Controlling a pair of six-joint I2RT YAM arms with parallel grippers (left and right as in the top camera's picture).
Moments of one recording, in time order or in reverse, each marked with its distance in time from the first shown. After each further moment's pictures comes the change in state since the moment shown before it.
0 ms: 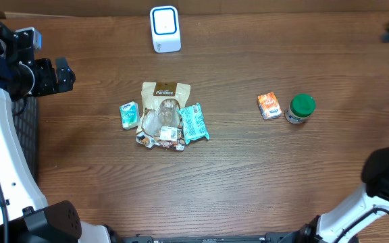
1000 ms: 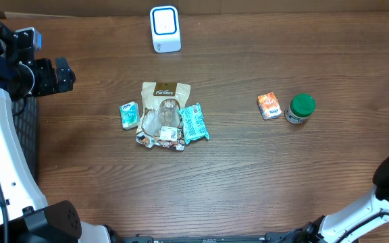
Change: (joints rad) left arm 0.000 0.000 0.000 0.000 0.000 0.000; right arm -0.141 0.000 0.000 0.208 -0.232 -0.119
